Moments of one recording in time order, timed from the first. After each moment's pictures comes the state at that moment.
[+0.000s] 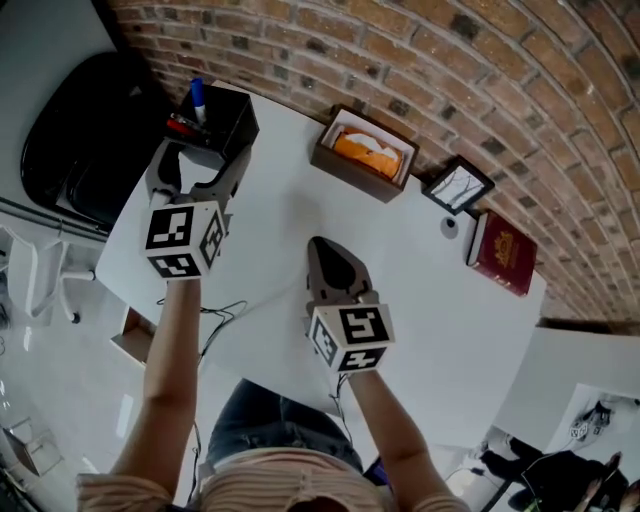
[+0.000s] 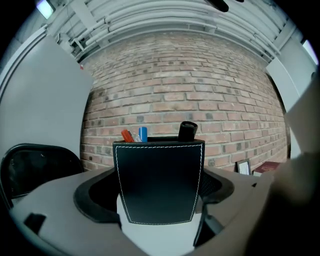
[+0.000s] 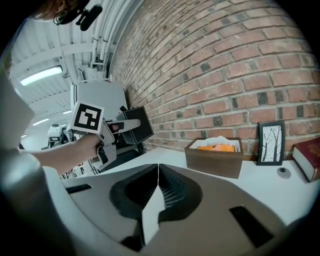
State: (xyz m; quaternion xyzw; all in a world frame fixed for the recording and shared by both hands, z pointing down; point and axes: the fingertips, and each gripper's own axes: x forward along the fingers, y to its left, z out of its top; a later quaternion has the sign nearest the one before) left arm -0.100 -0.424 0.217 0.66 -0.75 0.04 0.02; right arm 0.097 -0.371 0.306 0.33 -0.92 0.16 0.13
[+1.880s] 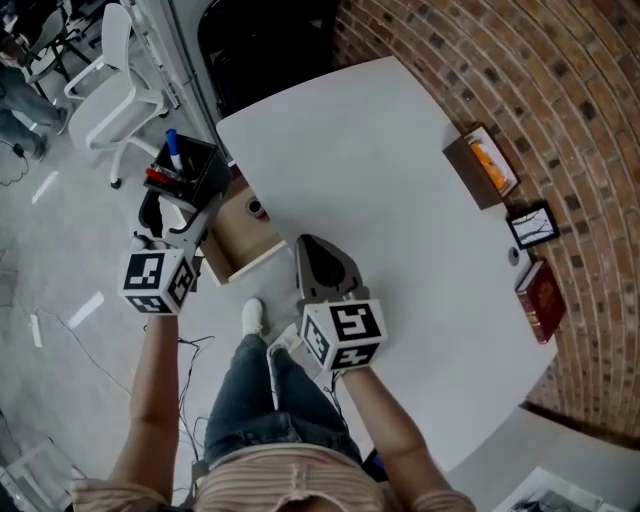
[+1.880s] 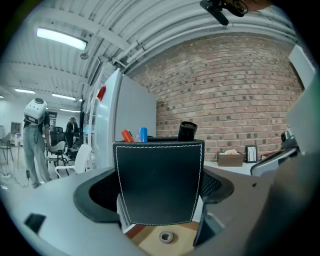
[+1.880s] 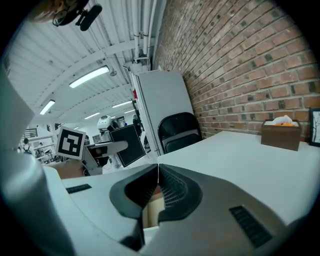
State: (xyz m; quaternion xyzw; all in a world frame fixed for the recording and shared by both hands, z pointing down) left arm -0.139 0.047 0.262 0.45 -0.89 0.04 0.07; right arm 0.029 -0.056 0.302 0.06 -0.97 0.14 0.16
